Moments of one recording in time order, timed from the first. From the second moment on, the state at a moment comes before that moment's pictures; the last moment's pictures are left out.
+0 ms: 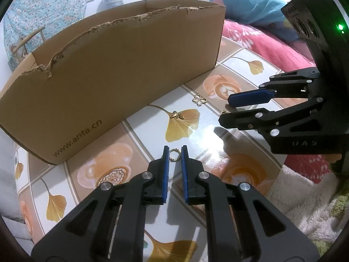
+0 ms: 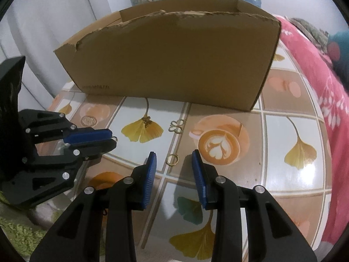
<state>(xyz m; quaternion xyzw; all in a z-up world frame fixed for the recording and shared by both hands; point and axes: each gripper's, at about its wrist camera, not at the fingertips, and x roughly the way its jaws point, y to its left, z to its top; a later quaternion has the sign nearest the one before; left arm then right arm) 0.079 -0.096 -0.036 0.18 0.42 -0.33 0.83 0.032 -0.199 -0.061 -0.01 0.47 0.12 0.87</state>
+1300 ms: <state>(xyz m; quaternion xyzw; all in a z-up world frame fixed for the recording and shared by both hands) 0.070 -0.103 -0.011 0.18 0.39 -0.34 0.84 0.024 -0.220 -0.030 0.02 0.44 0.12 0.89</state>
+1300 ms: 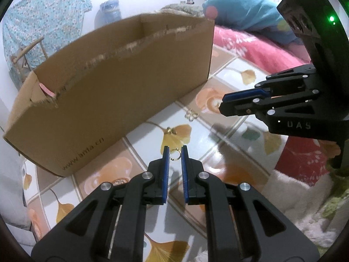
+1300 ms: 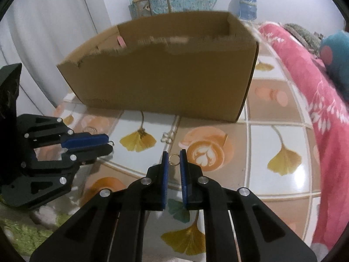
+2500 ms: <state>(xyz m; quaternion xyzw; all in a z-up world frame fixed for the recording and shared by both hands) 0.314 -0.145 0.018 0.14 0.56 -0.36 0.73 0.256 -0.196 0.010 -0.03 0.57 0.21 0.79</state>
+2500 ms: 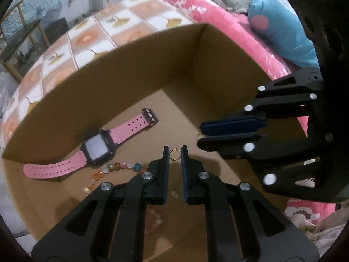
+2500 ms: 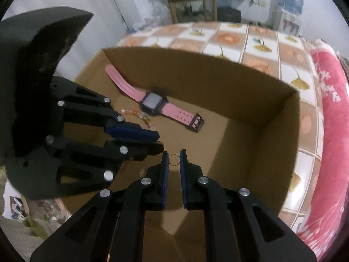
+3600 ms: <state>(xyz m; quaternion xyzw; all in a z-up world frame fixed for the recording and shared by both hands) 0.246 -0.076 0.114 0.09 0.44 -0.35 0.82 0.154 -0.282 0.108 0.12 0.41 0.21 0.88</state>
